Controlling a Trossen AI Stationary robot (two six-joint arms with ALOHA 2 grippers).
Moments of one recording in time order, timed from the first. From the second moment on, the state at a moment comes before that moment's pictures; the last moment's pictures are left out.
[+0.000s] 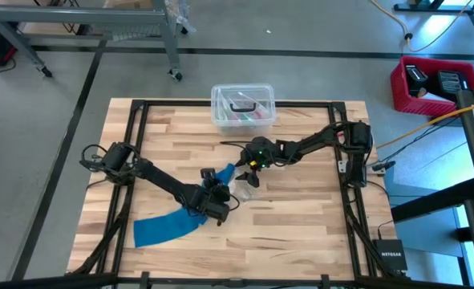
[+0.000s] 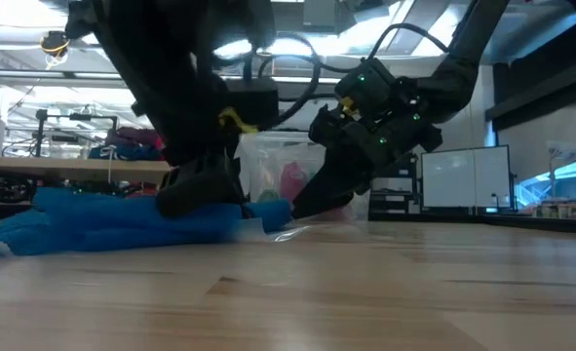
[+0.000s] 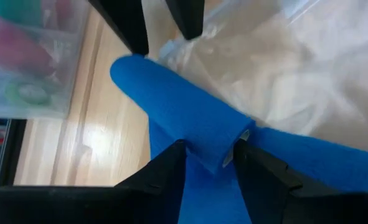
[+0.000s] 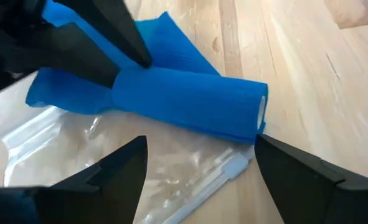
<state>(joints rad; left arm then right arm) -0.36 1.94 1.15 -0.52 -0.78 -0.33 -0.18 1.92 0.83 0.45 -0.36 0.05</state>
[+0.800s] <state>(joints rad) -0.29 1.94 1.15 -0.45 -0.80 -0.34 -0.16 1.92 0.83 0.46 -0.41 0.03</state>
